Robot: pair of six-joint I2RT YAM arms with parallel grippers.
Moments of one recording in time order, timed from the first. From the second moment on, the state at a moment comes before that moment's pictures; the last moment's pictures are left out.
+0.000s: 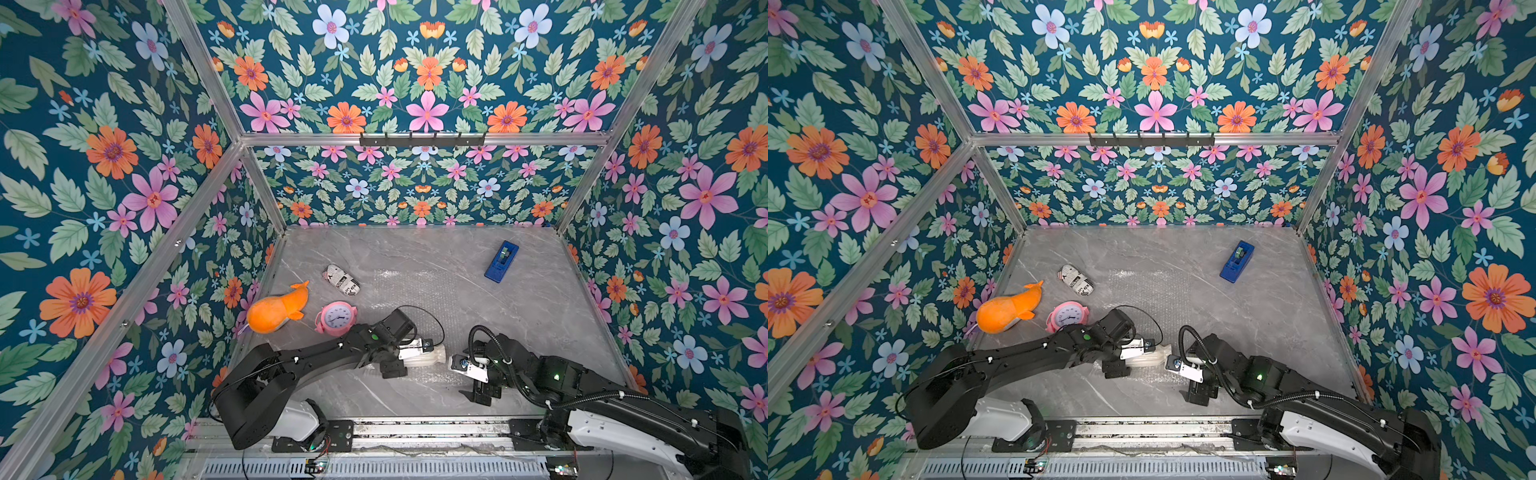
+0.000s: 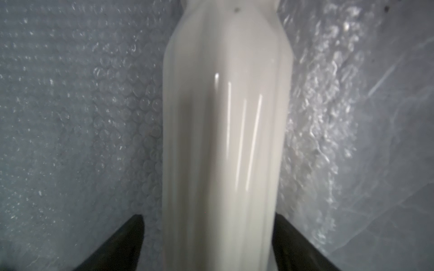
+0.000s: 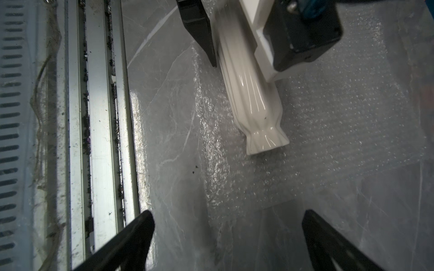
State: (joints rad) left arm -0.91 1.41 0.74 -0.48 0.01 0.63; right arm 1.02 0.84 0.54 -0.55 -0.08 -0.41
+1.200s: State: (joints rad) left arm -0.85 1.03 0.65 -0.48 -0.20 0.64; right arm 1.18 1.44 0.50 0.08 0.00 -0.51
